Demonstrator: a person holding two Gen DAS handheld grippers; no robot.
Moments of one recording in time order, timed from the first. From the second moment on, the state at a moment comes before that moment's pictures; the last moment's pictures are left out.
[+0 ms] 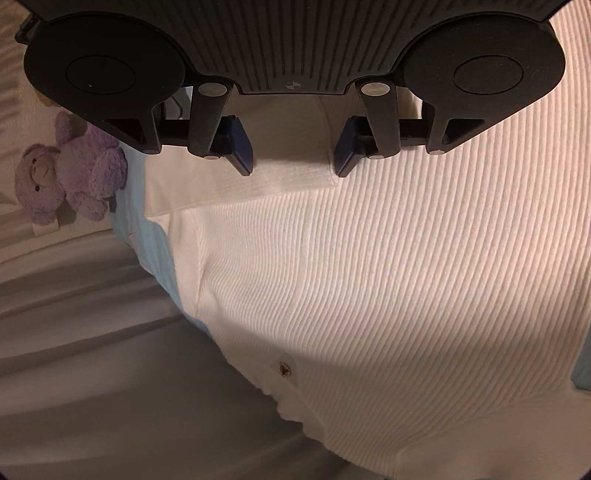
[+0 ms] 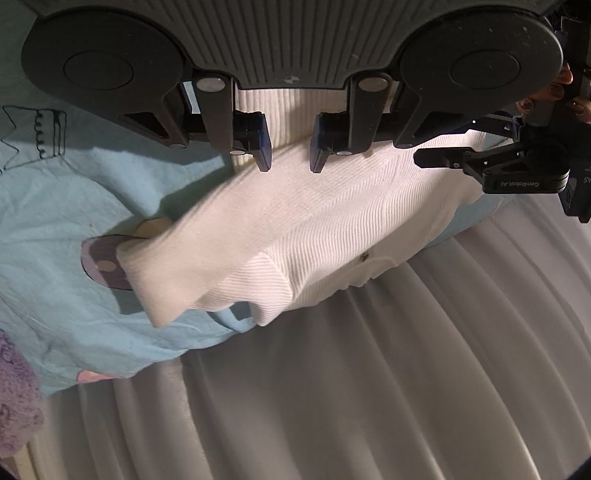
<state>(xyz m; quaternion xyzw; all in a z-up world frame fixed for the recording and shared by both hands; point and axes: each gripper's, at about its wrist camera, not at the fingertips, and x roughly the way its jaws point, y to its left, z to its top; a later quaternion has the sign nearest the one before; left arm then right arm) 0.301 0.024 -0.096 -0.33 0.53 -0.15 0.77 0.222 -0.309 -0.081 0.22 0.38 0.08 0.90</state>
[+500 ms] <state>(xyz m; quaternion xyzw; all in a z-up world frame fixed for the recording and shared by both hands) 0.314 0.004 -0.084 -0.27 0.51 -0.18 0.80 0.226 -0.317 -0.075 0.22 0.37 0.04 0.90</state>
